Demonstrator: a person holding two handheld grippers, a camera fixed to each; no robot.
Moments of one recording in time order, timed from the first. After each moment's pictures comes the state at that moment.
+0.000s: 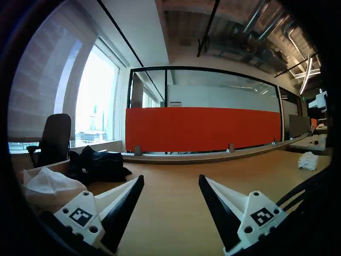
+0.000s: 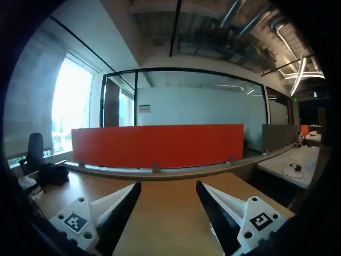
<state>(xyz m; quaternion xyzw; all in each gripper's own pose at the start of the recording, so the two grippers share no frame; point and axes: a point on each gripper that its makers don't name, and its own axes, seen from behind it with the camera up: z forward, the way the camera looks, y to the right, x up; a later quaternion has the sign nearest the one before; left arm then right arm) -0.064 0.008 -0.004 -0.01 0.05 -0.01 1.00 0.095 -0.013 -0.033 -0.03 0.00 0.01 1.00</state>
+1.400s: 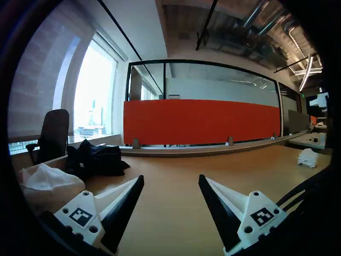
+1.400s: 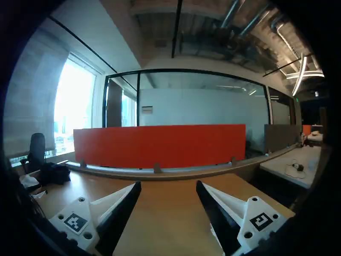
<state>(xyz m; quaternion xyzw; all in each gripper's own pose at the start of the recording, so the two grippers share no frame) -0.078 0.009 0.002 -0.01 0.02 -0.01 1.00 0.089 -0.007 -0.029 -0.01 0.01 0.01 1.00</state>
